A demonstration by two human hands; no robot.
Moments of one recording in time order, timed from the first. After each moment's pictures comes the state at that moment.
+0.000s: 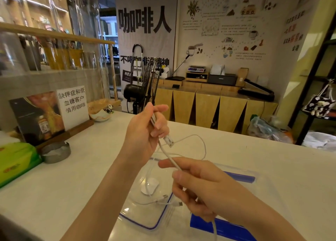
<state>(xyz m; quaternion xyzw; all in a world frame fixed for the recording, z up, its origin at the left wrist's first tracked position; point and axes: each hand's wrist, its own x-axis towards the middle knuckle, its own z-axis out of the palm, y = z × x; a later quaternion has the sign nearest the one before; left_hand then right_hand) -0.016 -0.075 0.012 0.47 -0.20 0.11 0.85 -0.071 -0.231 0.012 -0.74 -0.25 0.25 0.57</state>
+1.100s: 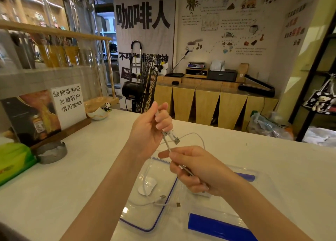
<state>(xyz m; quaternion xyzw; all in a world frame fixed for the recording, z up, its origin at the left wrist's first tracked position) 0.019 -0.080 0.006 0.34 -0.18 -0.04 0.92 -0.015 -0.228 -0.006 -0.69 -0.18 0.31 0.63</state>
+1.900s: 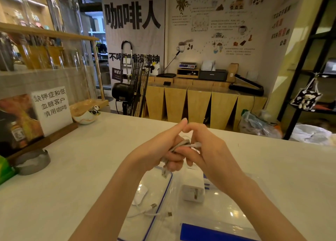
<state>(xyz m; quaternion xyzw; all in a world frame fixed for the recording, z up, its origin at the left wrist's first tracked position) 0.019 -0.112 0.012 0.72 -0.21 -0.23 0.62 0.000 -0.253 -0.001 -0.86 -0.32 -0.23 0.33</state>
